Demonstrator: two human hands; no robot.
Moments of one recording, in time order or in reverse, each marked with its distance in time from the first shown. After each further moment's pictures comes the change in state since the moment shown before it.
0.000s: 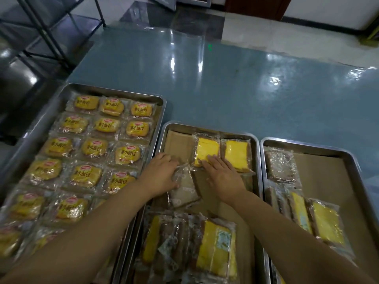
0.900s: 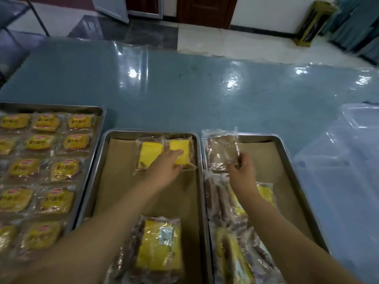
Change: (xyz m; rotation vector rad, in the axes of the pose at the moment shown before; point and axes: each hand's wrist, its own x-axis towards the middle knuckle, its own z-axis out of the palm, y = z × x) left_hand 0.071 0.165 0.018 -0.358 0.055 0.014; right_hand -0.116 0.126 -0.036 1.106 0.718 0.649
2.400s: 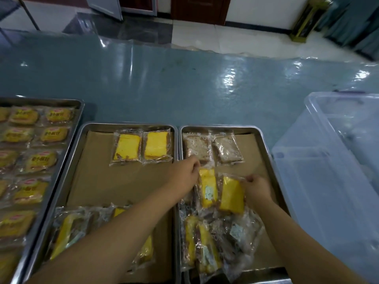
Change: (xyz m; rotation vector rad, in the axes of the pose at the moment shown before) left_hand -0.026 0.115 0.070 -0.109 0.021 0.050; right_hand 0.008 0.084 -0.120 -0.399 -0.052 0.391
